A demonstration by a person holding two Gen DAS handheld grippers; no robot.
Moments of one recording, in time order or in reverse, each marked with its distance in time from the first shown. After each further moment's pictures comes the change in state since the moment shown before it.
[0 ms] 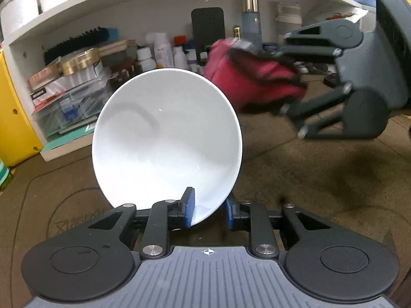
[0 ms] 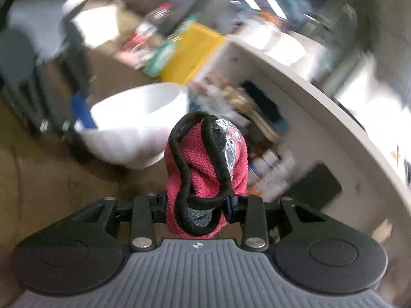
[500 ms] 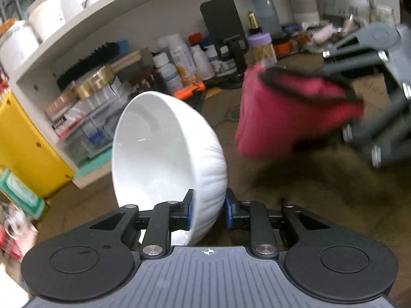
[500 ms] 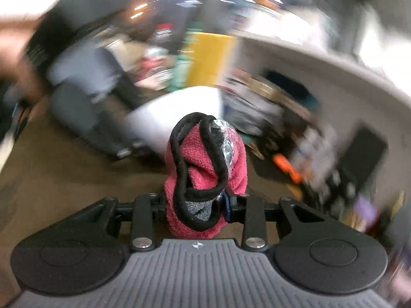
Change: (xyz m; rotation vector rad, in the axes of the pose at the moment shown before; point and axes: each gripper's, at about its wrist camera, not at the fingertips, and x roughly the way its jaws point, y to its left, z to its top) left arm 0.035 0.004 0.018 0.192 0.065 0.233; right arm -0.004 -0.043 -0.037 0.607 -0.069 0.223
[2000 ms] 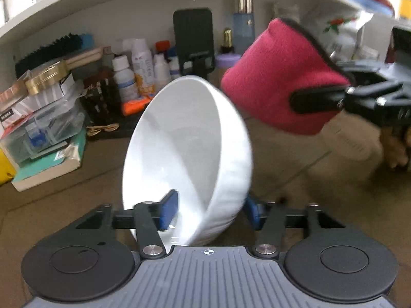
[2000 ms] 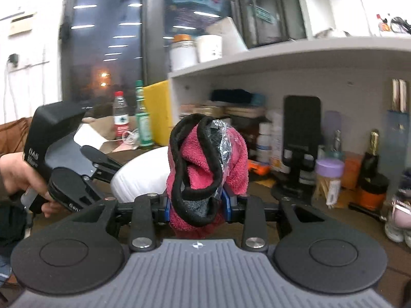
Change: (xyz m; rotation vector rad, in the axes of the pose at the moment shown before) left arm 0.022 0.002 0.025 -0.179 -0.059 -0.269; right arm -0.059 -0.063 -0.023 0.258 -0.193 0.030
